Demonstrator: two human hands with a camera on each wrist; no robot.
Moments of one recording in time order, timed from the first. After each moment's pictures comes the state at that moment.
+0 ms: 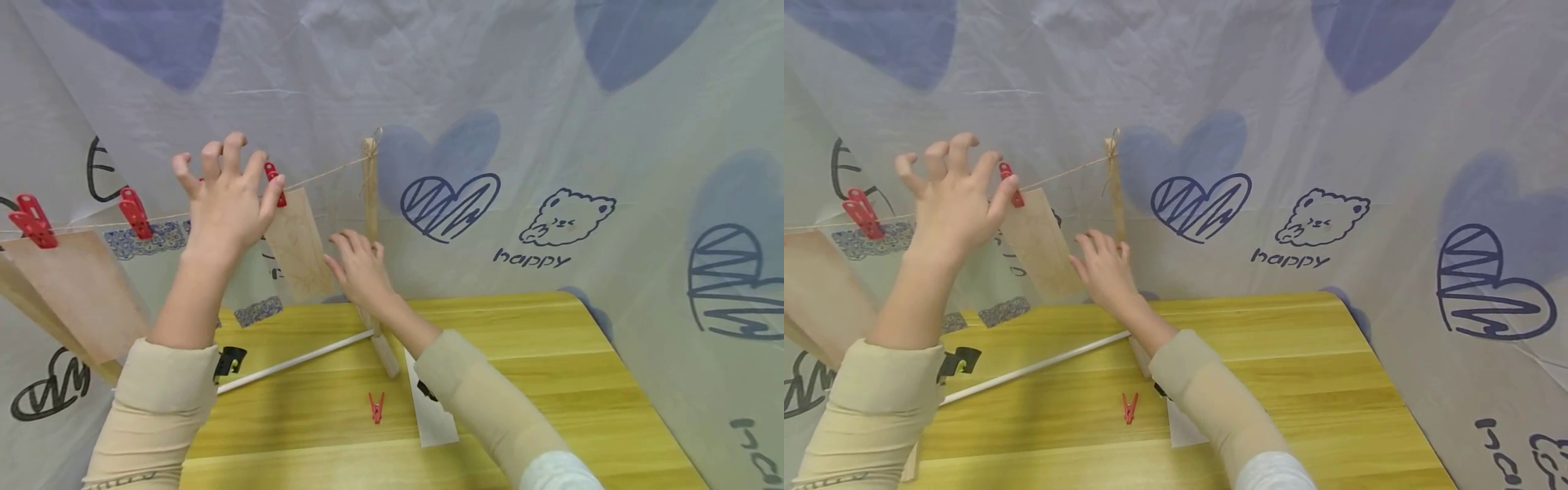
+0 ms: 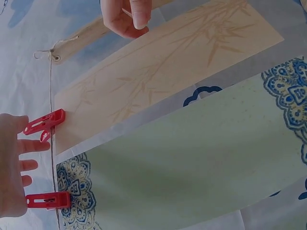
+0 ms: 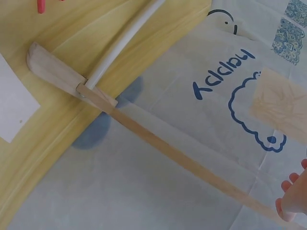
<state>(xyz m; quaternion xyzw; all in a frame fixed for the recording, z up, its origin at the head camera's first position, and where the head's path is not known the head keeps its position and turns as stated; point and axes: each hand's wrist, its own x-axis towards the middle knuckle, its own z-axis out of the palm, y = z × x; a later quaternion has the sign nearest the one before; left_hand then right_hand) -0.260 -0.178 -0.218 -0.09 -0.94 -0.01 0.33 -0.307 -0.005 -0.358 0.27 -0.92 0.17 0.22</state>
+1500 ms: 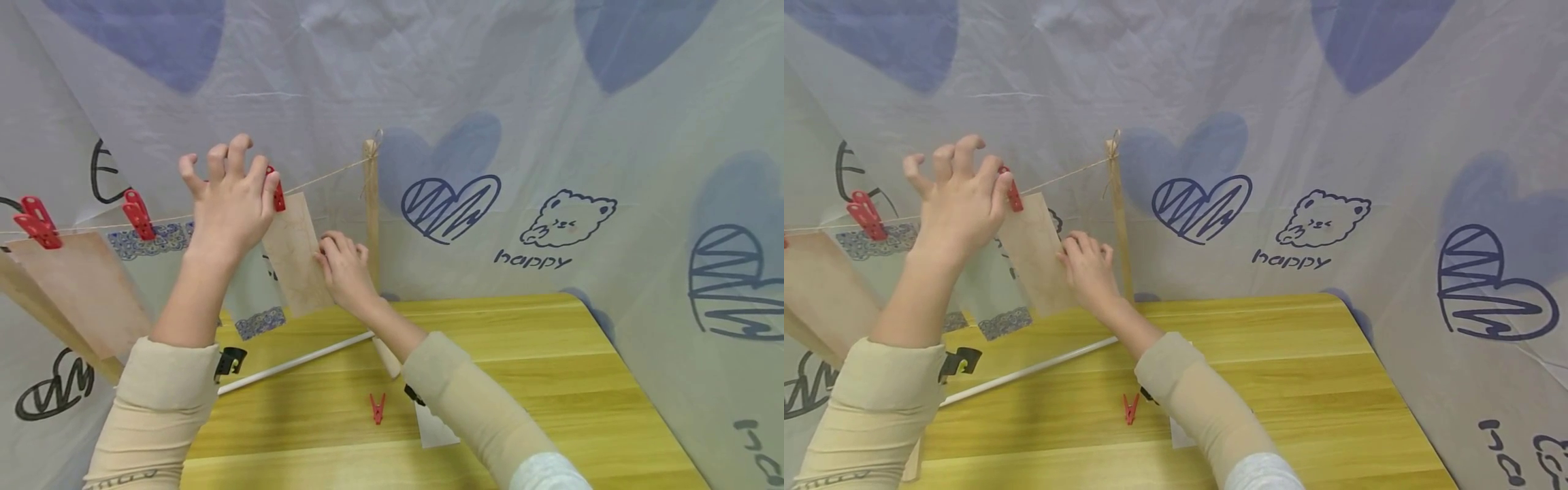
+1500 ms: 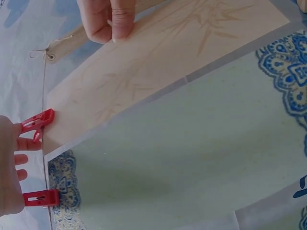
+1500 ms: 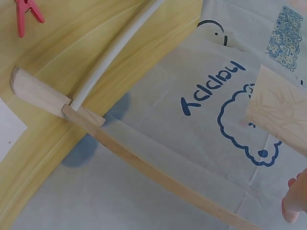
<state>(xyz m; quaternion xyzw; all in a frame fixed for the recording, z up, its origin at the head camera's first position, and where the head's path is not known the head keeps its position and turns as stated) -0.261 -0.178 -0.220 -0.11 -0.93 -0.02 0.34 -0.299 -0.027 -0.353 0.29 -0.89 0.26 0.25</state>
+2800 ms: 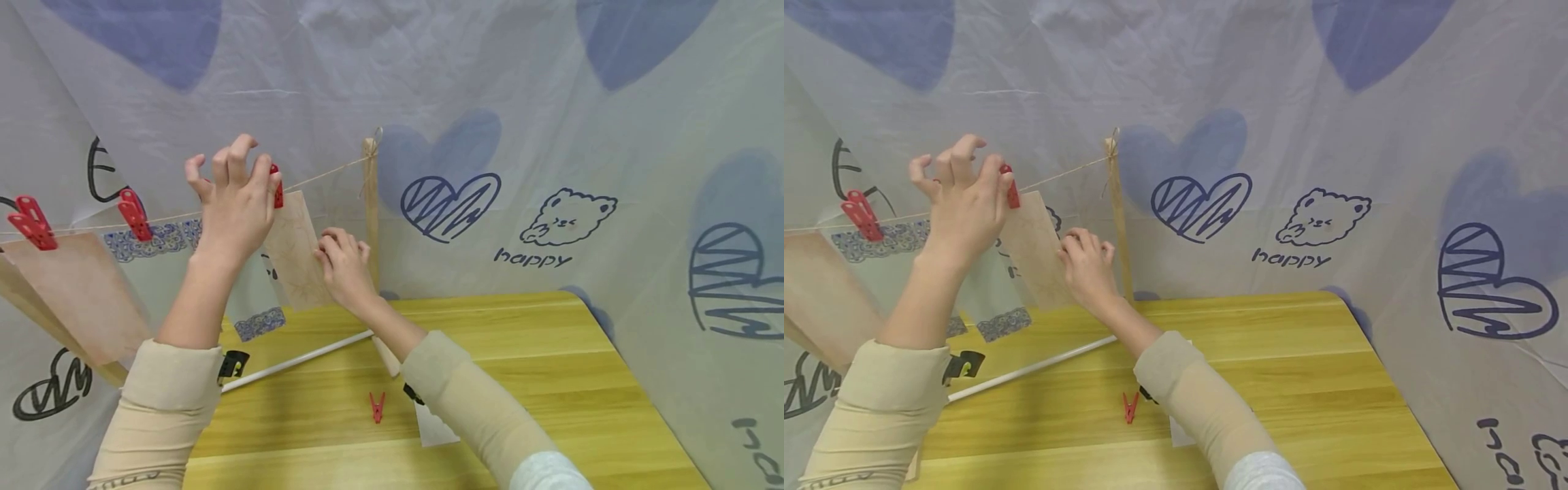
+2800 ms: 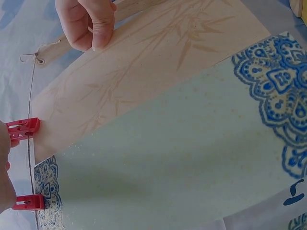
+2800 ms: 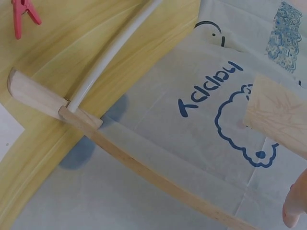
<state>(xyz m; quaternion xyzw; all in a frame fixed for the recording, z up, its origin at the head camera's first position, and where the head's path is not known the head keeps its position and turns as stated) -0.276 -0.175 -0.237 -0.19 -0.85 -0.03 0.50 -0.299 -0.028 -0.351 0.27 -0.88 0.29 0.26</state>
